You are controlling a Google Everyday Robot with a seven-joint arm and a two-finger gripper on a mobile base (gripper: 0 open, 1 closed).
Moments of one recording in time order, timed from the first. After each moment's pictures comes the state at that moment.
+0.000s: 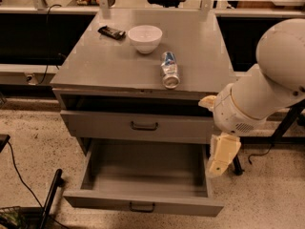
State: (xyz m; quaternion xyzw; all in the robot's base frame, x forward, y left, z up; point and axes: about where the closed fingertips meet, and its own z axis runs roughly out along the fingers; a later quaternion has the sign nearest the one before) arm 0.424 -0.126 0.830 -0.67 0.71 0.06 0.18
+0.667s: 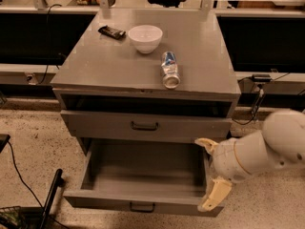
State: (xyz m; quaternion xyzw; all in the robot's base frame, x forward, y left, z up) arm 0.399 -0.129 0.699 -0.64 0.70 0.16 0.26
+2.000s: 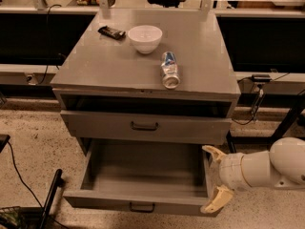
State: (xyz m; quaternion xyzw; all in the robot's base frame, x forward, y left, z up) arm 0.416 -0.154 0.642 -0.62 0.70 0.15 0.33
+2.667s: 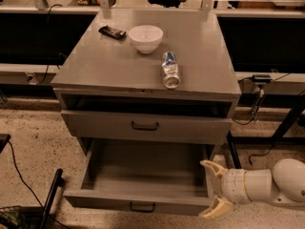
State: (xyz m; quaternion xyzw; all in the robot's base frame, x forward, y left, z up) arm 0.407 -0.163 0.583 -0.61 0.67 0.20 0.37
